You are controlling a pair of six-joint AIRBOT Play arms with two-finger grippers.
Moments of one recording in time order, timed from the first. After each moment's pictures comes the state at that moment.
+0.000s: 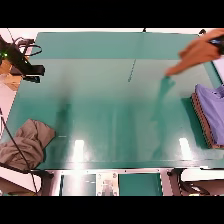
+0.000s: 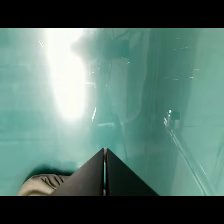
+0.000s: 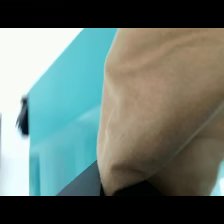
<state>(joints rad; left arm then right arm) 0.09 -1.70 1.88 1.54 -1.63 -1.48 -0.62 -1.53 1.80 -0.61 1.30 1.57</state>
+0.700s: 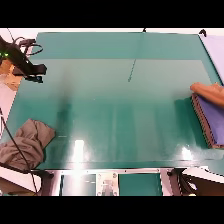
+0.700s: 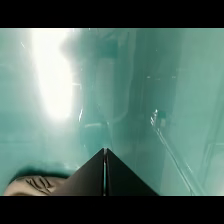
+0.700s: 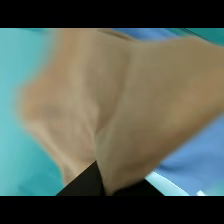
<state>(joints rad) 0.09 -1.70 1.88 1.48 -1.65 -1.49 -1.11 -1.30 1.55 -1.25 1.59 1.78</state>
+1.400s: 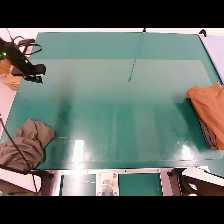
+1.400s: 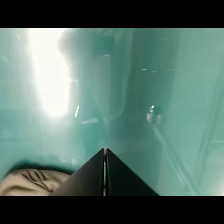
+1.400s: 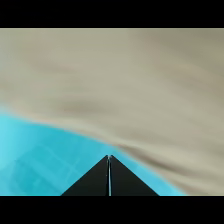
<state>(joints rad) 0.09 -1.65 1.86 1.46 -1.67 -1.50 -0.98 -1.27 1.43 -1.16 1.50 1.75</state>
